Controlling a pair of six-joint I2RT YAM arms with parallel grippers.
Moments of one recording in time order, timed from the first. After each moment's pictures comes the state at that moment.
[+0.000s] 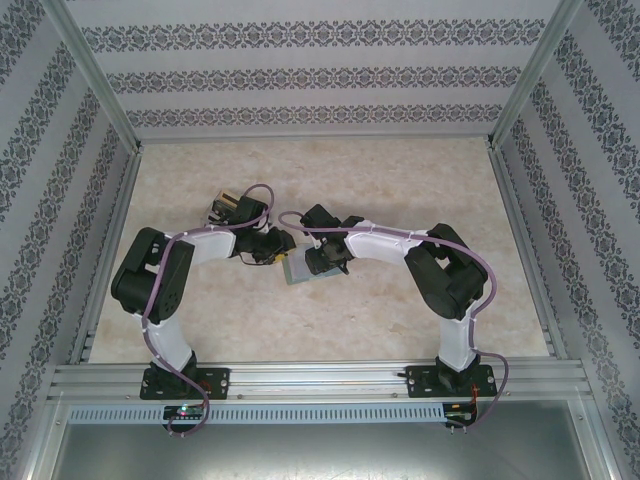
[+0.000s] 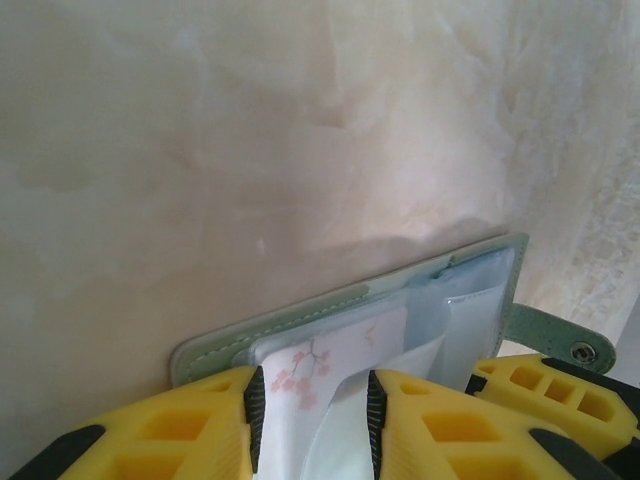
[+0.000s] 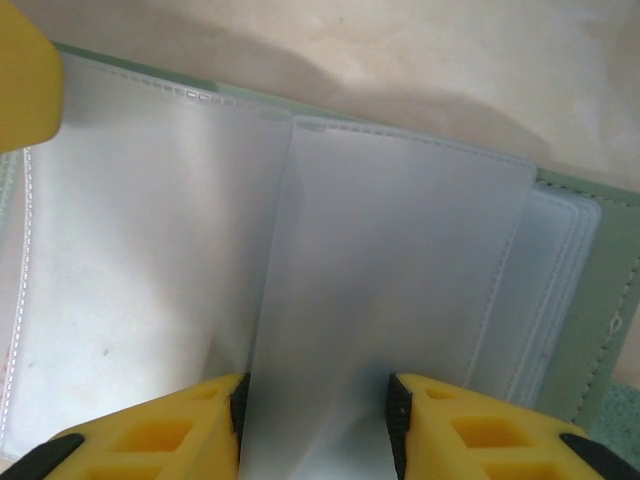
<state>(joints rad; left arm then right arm) -0.34 1.80 0.94 -0.14 0.49 -0.87 0.75 1.94 1.25 -0.54 0.00 0.29</state>
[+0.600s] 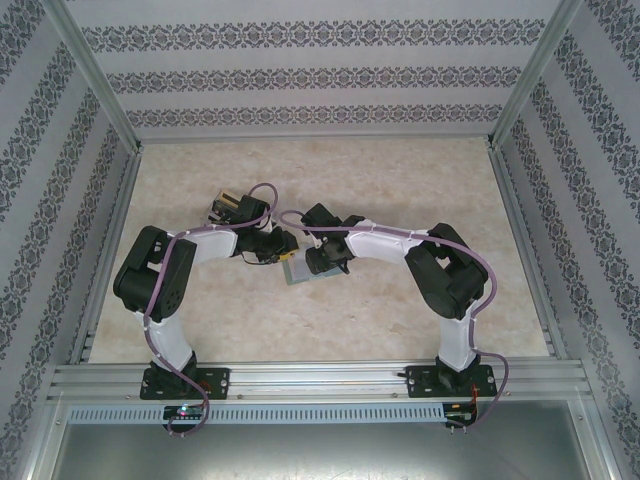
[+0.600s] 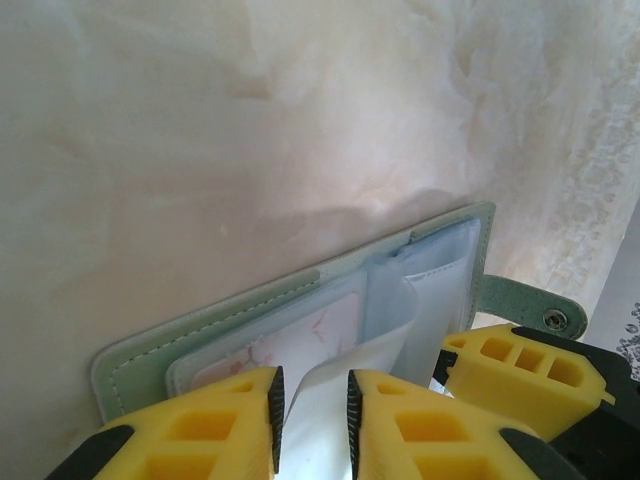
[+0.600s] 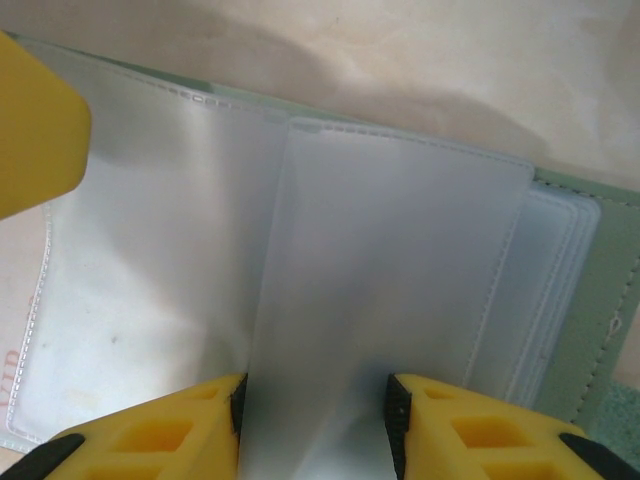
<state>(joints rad) -0.35 1.82 0.95 -0.12 0.56 -0.83 0.74 1.94 1.25 -0.54 -0.02 0.29</state>
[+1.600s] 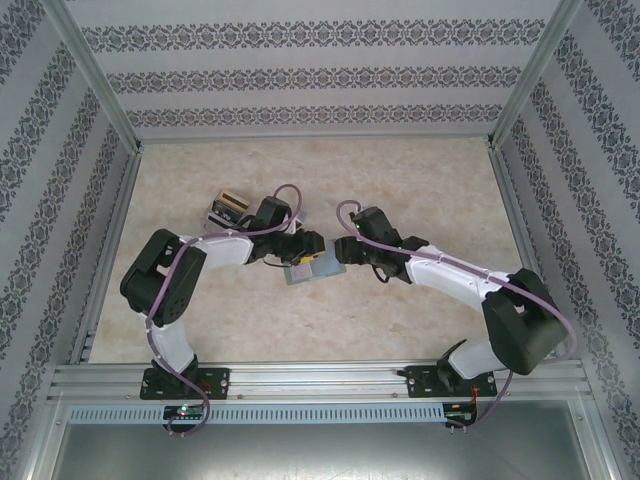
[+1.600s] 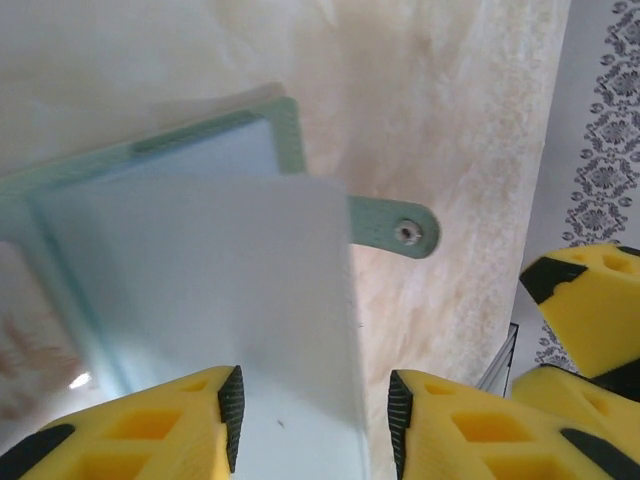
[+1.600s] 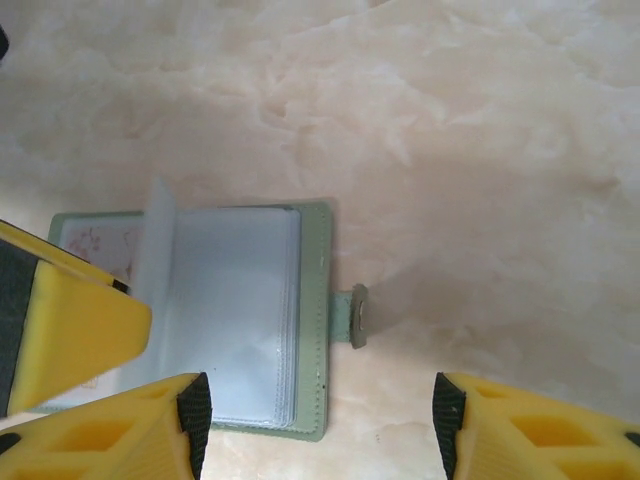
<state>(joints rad) -0.50 1.81 0.98 0.02 0.62 -0.88 0.62 1.45 0.82 -0.23 0.05 0.44</state>
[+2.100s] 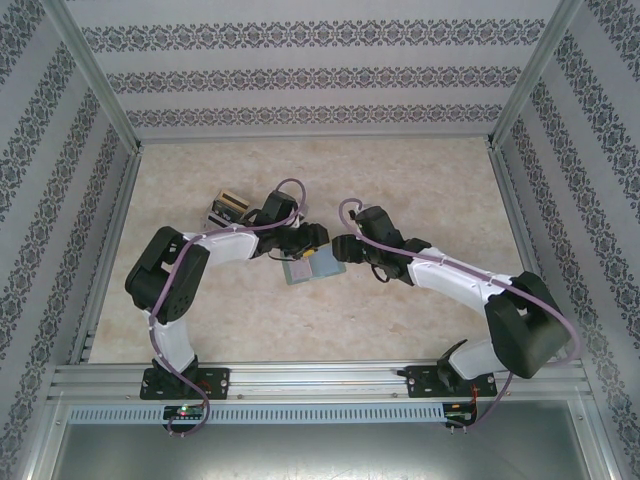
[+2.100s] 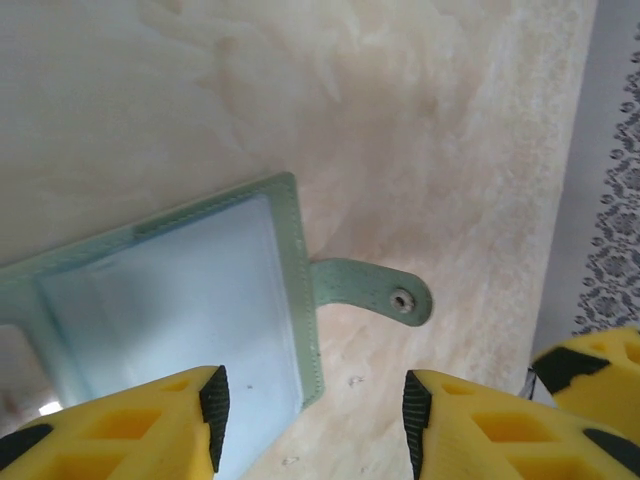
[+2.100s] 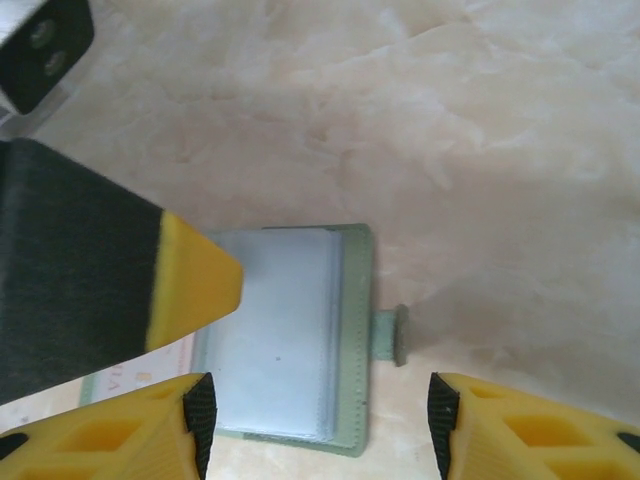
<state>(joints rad) -0.50 1.84 1.05 -0.04 0.51 -0.90 0.62 1.43 0.81 -0.17 -0.03 0.46</state>
